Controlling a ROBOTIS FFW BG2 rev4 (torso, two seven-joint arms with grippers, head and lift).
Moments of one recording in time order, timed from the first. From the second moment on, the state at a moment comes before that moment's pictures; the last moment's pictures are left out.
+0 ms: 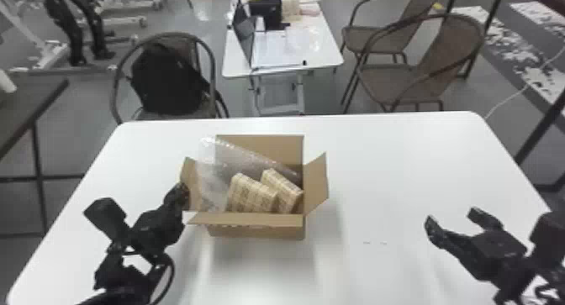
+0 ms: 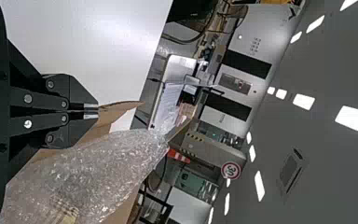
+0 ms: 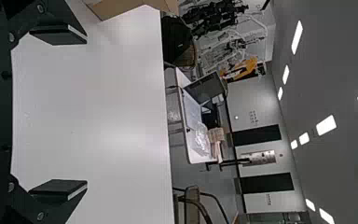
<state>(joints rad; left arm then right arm) 0.11 0.00 0.31 -1.47 0.34 0.00 -0.44 0.26 -0.12 -0.12 -1.68 -0.23 0.10 0.49</state>
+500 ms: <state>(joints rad) 0.14 0.00 0.36 -1.48 0.33 -0.15 -0.29 0.25 -0.10 -0.13 -1.67 -0.21 0.10 0.49</state>
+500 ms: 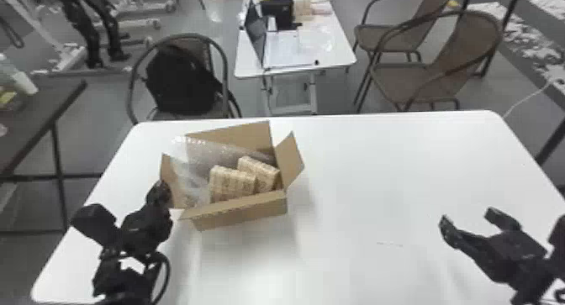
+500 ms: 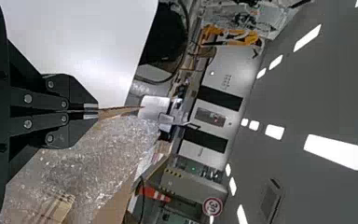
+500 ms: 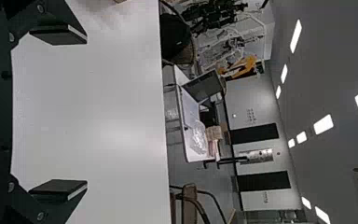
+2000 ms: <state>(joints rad) 0.20 0.00 0.07 -1.29 0.48 -0.99 0.69 0.25 -0.11 -0.13 -1.67 -0.22 0.12 0.49</state>
